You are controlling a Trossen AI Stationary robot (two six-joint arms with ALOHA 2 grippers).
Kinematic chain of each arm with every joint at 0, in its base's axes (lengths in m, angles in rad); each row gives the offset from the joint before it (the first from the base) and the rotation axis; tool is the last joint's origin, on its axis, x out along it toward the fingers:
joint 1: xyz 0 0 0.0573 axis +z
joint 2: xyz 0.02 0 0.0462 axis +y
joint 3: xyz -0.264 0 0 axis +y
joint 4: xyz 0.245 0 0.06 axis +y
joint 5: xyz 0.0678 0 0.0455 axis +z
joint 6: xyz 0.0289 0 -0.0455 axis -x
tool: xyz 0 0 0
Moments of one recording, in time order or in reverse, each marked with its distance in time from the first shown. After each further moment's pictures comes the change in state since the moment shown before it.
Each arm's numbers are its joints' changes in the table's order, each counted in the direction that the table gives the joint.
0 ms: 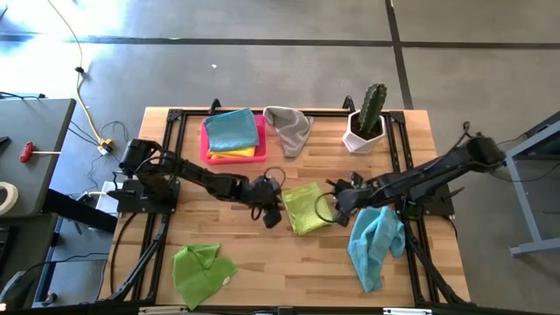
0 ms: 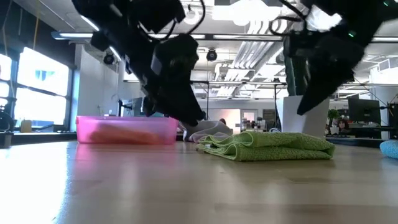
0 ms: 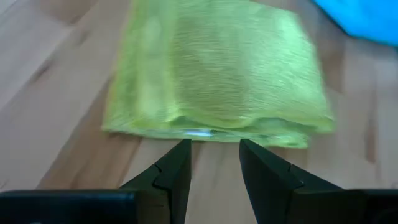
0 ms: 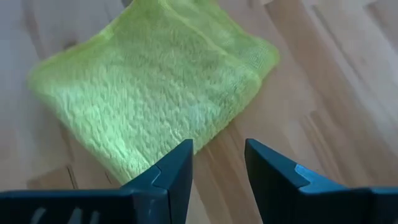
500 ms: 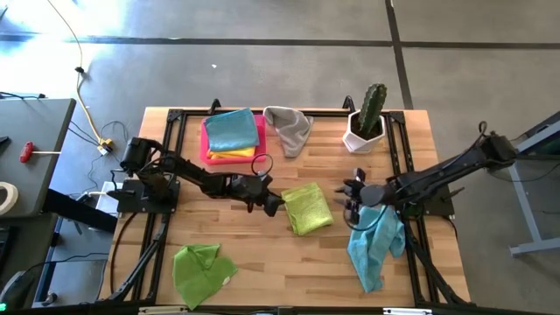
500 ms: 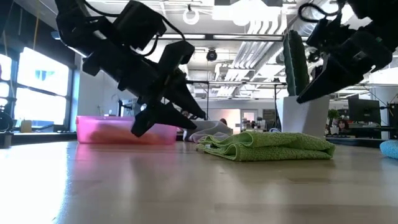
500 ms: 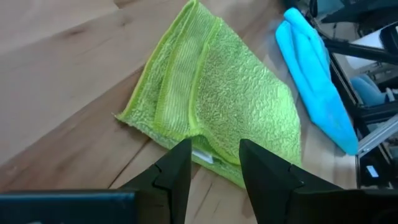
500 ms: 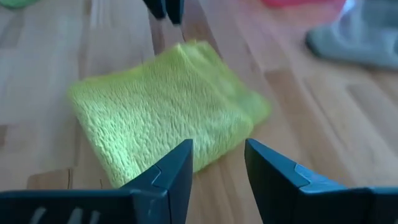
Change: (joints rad) left arm 0.054 0.001 0.210 -0.427 -0.027 0.383; right arm 0.027 -0.276 0.266 -0.318 -0.084 0.263
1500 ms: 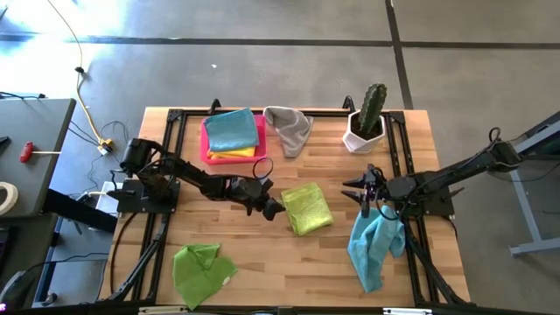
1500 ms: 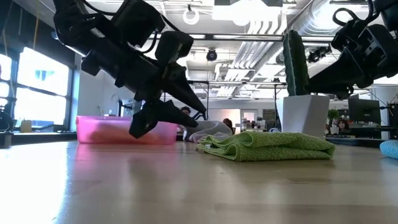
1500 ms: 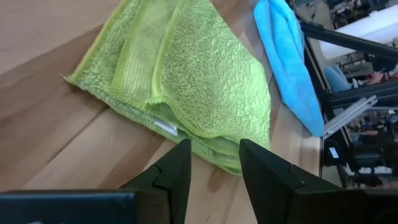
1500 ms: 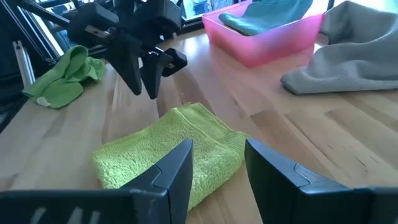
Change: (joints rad) left arm -0.026 0.003 0.000 -0.028 -0.098 0.076; right arm -0.002 -0.437 0.309 -0.261 -0.060 -0.038
